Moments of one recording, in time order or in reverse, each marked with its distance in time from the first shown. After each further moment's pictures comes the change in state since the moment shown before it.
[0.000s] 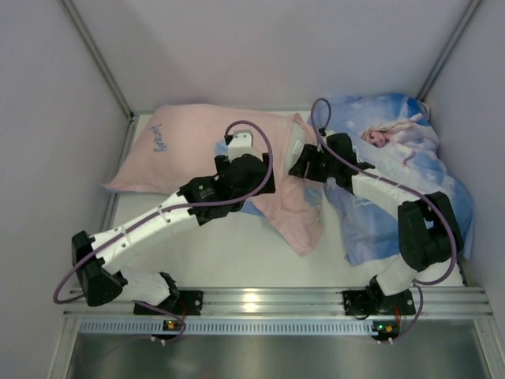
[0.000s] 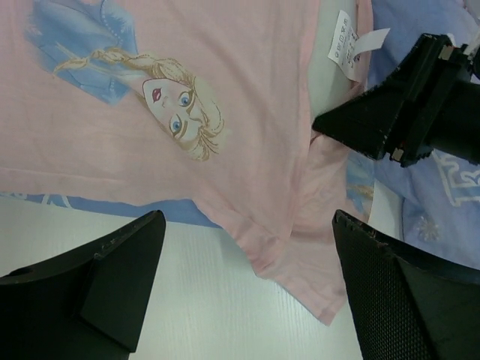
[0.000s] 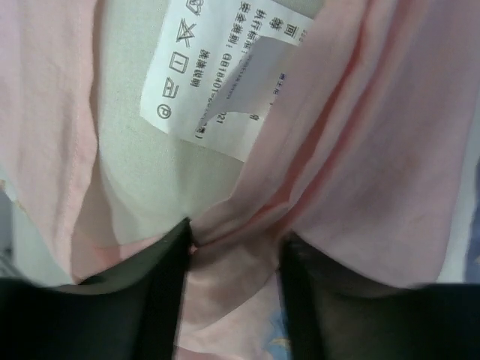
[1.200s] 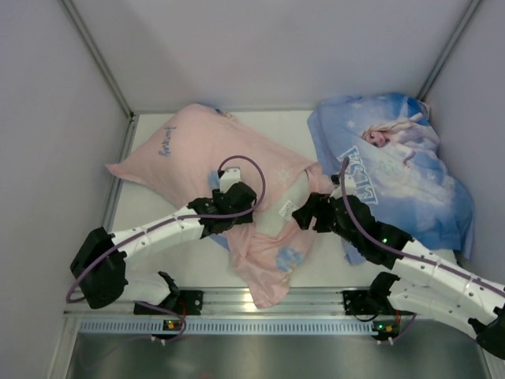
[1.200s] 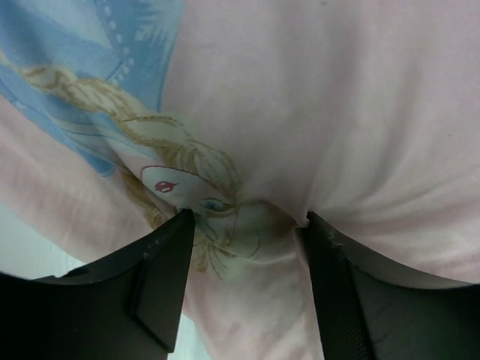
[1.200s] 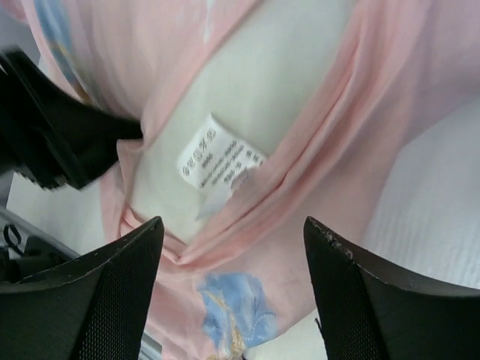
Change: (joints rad) left arm 0.101 0.019 -0.387 0.105 0.134 -0.074; right arm 0.516 -0.795 -0.463 -0.191 0.502 0.189
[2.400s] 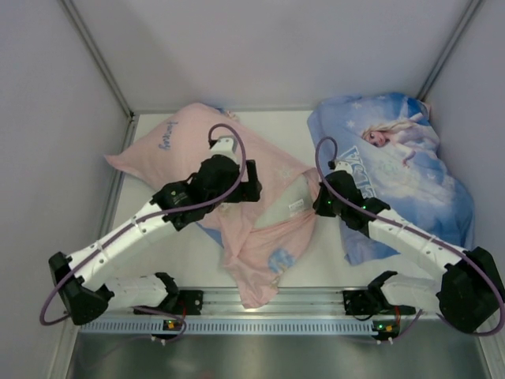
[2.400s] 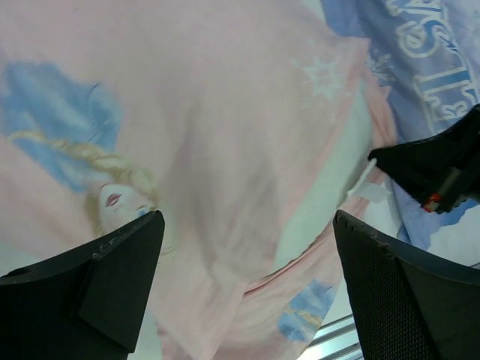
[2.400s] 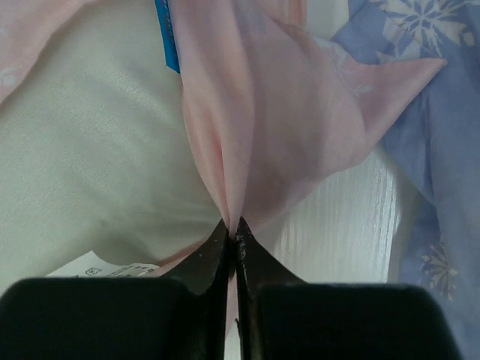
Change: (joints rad) left arm 0.055 -0.220 0.204 -0.129 0.161 0.108; right arm -0.294 0.373 0.177 -0.068 -0.050 -0.156
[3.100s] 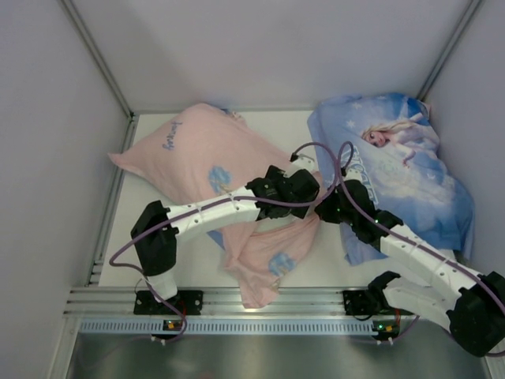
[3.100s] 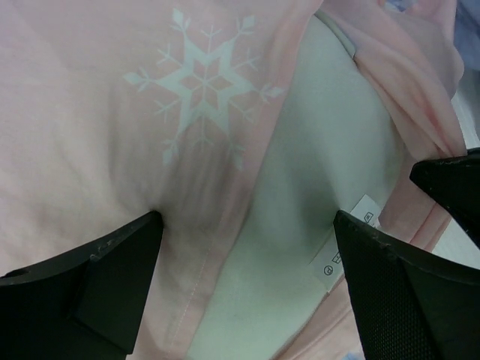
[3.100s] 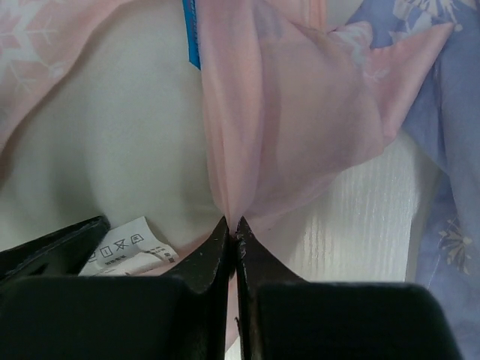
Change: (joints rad) left arm -0.266 0.638 0.377 -0.032 -0.225 0.188; right arm -0.026 -0.187 -0.137 0.058 -0.074 0.065
